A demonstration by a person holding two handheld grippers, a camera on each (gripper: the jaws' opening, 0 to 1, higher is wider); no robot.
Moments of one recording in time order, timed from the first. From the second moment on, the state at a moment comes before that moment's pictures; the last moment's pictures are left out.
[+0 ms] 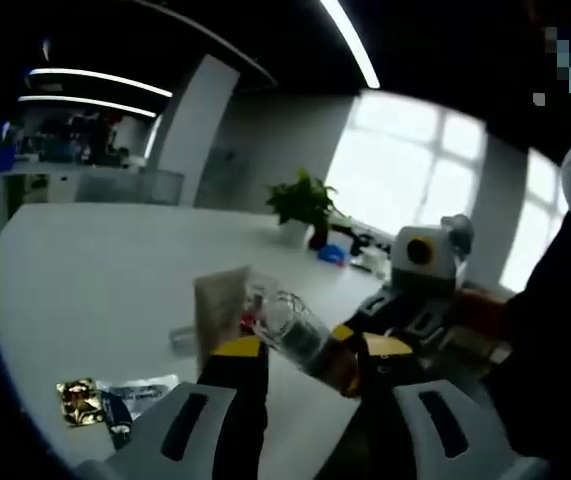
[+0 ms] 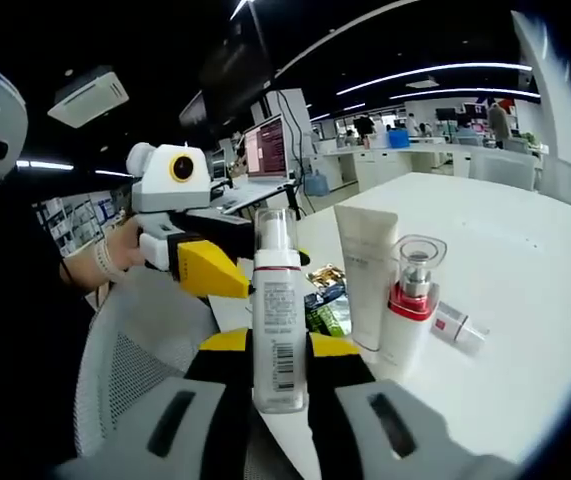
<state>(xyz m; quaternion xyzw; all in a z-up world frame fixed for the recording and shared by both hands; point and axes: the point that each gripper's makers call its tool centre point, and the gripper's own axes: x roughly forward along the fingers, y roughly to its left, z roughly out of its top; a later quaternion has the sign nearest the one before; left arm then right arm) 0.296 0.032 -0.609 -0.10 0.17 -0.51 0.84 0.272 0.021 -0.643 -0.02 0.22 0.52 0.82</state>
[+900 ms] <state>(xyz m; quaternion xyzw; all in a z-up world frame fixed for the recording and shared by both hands) 0.296 0.018 -0.622 -0.03 0.19 -0.54 0.82 0.284 0.028 -0.671 -0.05 0.25 0.55 0.80</state>
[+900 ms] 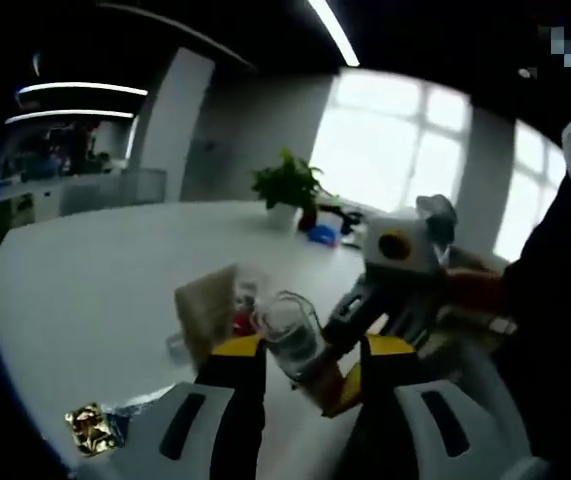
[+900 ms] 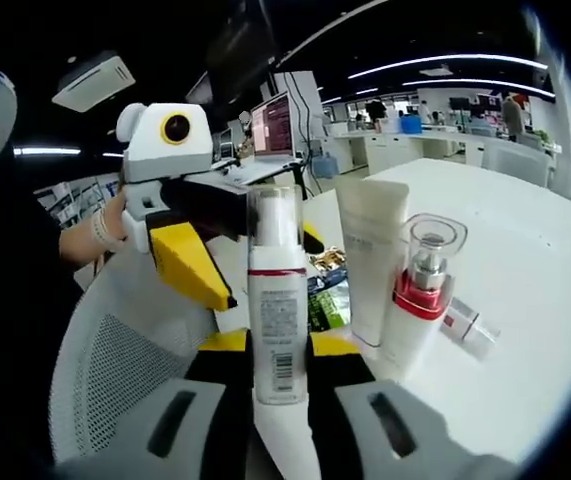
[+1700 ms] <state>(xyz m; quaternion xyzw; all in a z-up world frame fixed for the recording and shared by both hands) 0.295 -0.004 -0.643 0.06 0.19 -0.58 0.79 0.285 0.031 -0.708 -0.10 0.26 0.57 0.77</state>
